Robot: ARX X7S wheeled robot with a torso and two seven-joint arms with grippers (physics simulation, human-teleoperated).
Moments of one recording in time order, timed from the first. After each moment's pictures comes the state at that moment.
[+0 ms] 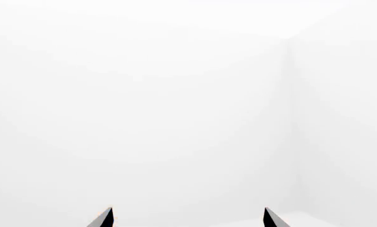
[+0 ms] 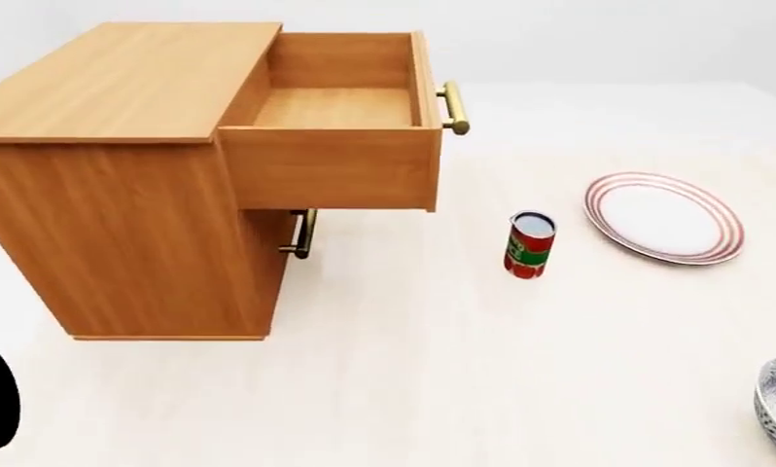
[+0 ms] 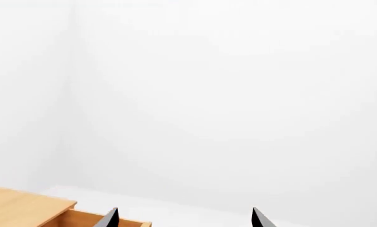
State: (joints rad) left arm -1.44 -0.43 -0.07 0.32 -1.04 -1.27 -0.32; right arm 1.50 0.52 -0.08 -0.24 1.00 1.29 0.37
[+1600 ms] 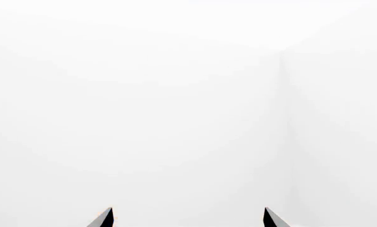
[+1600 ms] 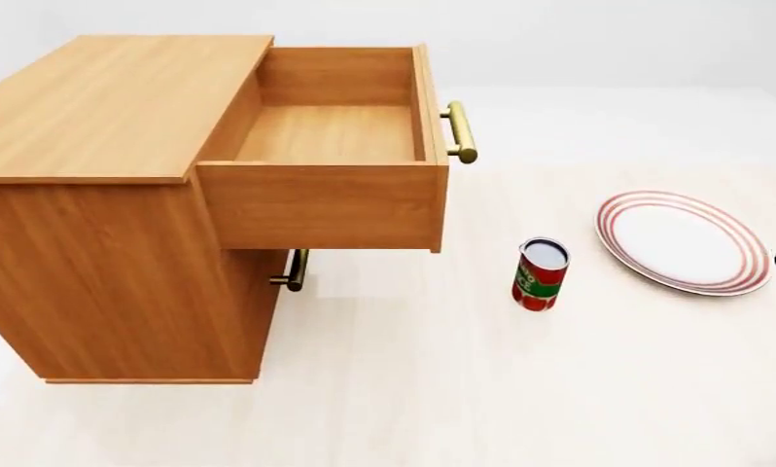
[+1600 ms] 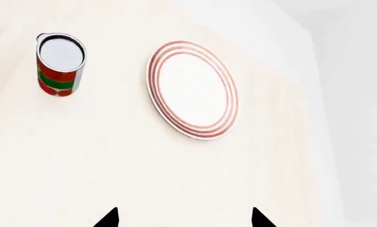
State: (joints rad) left arm -1.49 -0.47 -0.08 0.29 -1.12 -1.25 -0.33; right arm 2.07 1.20 -1.37 -0.14 1.41 1.55 0.21
